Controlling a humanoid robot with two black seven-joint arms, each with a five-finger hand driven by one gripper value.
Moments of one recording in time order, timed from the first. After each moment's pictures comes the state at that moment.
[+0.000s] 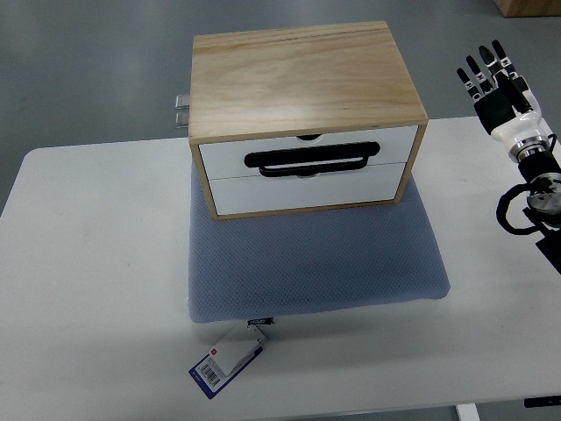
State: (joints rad) left arm -0.12 0.00 -0.09 -0.31 0.00 -0.01 0.13; right arm 0.77 -0.28 0.95 0.46 0.16 0.44 0.29
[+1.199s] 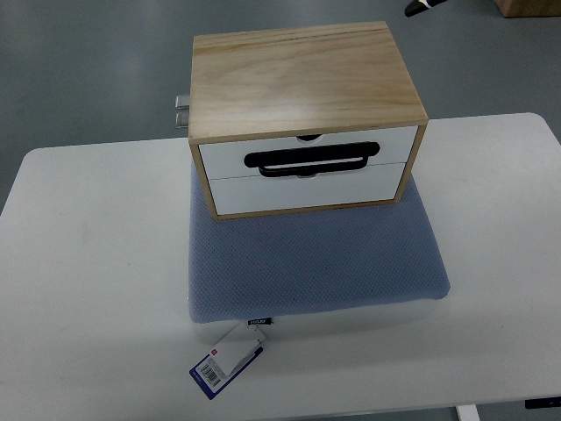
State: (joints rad) left arm -0.11 0.00 -0.09 -0.33 0.01 -0.03 0.12; right arm 1.86 -0.73 -0.06 1.13 -0.58 0.55 -0.20
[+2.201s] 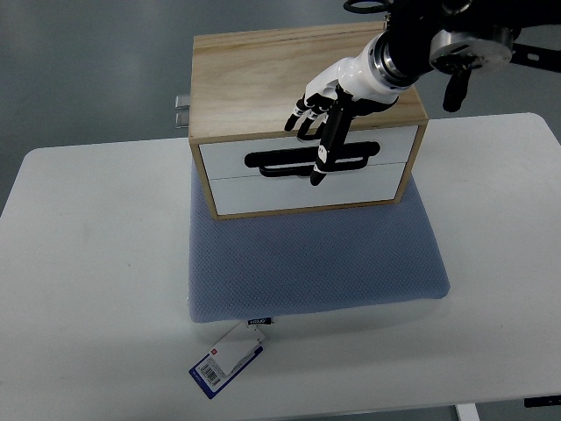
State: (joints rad) left arm -0.11 0.00 -0.09 -0.31 0.00 -0.03 0.12; right arm 1.96 -0.44 -0.36 1.45 -0.12 0.20 -0.60
